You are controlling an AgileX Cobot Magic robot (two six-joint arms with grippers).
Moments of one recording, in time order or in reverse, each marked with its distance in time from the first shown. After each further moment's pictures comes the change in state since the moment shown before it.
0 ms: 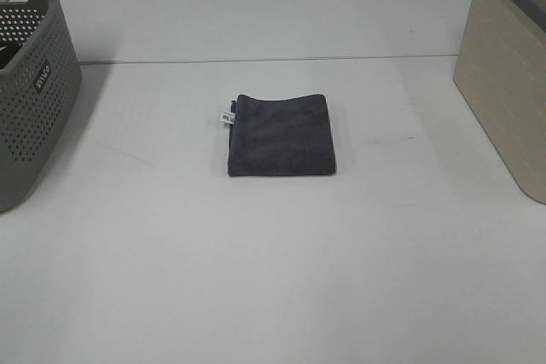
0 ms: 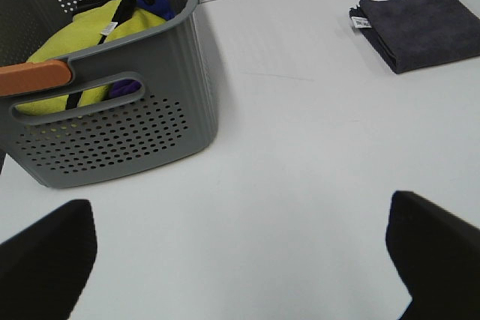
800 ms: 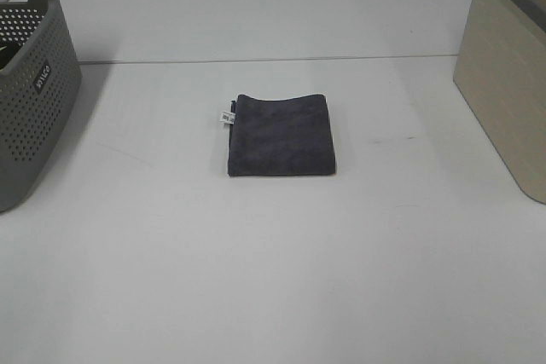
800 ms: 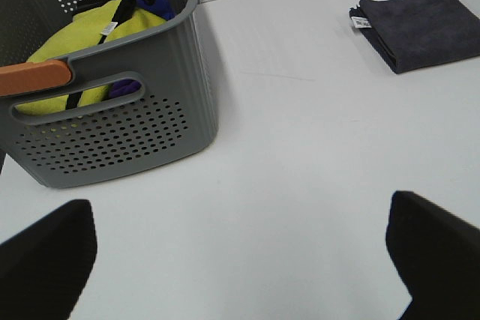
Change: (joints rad) left arm 0.000 0.000 0.000 0.000 0.000 0.000; right arm 0.000 0.000 0.000 0.000 0.000 0.000
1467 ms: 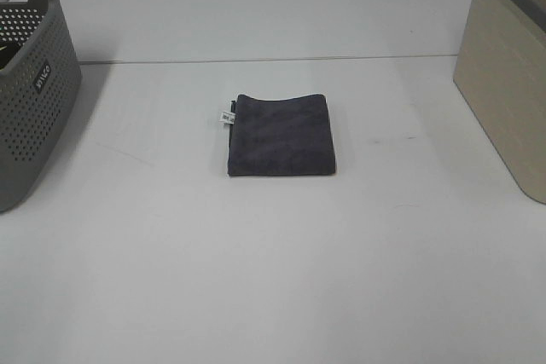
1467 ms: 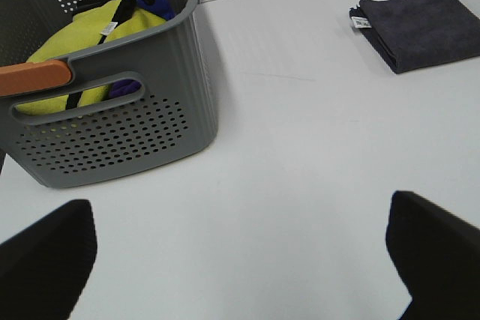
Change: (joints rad) left arm 0.000 0.000 0.000 0.000 0.000 0.000; right arm 0.000 0.000 0.000 0.000 0.000 0.000
